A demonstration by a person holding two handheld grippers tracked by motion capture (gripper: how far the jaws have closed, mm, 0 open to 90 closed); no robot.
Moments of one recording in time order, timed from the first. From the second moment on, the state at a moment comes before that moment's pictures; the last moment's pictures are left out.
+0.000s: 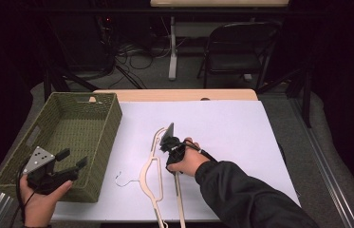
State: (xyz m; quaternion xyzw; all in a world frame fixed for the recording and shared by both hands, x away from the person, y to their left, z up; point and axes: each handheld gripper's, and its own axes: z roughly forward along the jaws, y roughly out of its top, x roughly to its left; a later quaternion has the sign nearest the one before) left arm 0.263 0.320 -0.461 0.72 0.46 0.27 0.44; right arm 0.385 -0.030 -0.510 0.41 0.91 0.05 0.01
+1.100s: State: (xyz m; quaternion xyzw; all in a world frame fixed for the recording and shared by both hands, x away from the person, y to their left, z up) left arm 0.263 0.321 -0.461 0.72 0.46 0.27 0.44; right arm 0.384 -0.028 -0.525 0.41 0.91 0.02 0.00
